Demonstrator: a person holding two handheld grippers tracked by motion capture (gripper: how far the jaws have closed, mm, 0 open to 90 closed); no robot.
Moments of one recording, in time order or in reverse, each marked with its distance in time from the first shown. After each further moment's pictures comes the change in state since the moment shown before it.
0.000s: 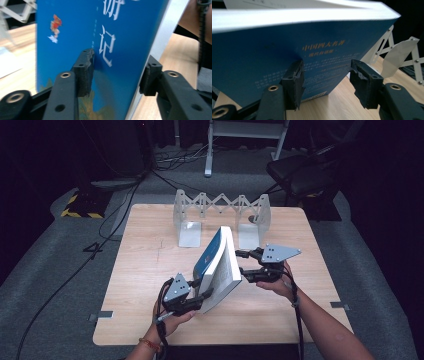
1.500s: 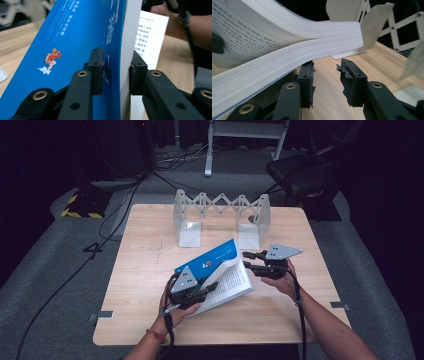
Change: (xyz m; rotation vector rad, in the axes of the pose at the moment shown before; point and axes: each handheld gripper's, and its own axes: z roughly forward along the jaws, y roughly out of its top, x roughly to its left) left arm 0.005 0.020 0.025 -0.001 -0.073 0.013; right arm -0.035 -0.048 -0.011 0.063 -0.106 0.071
